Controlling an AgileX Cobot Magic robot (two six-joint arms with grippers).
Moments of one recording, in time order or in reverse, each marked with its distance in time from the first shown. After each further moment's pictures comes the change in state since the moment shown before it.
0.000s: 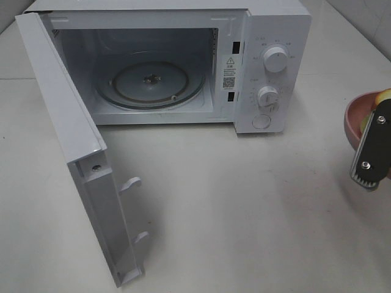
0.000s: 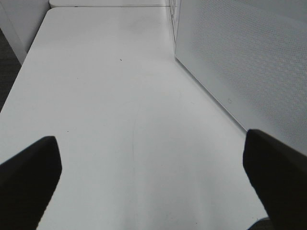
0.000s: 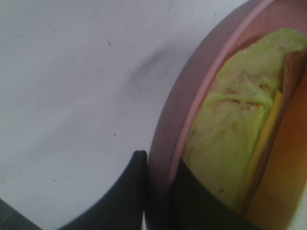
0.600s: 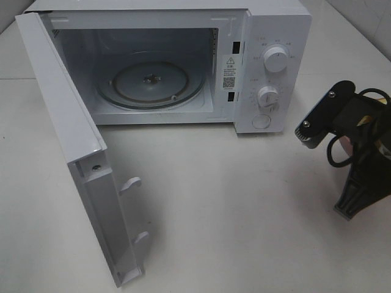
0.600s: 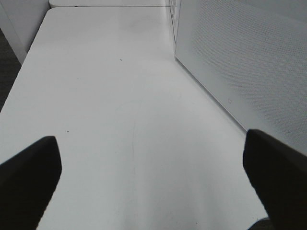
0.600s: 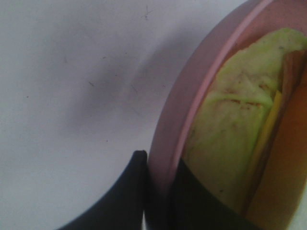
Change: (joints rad) left arm 0.000 0.000 0.000 0.000 0.000 0.000; right arm 0.000 0.343 -0.168 -0.055 0.023 0.422
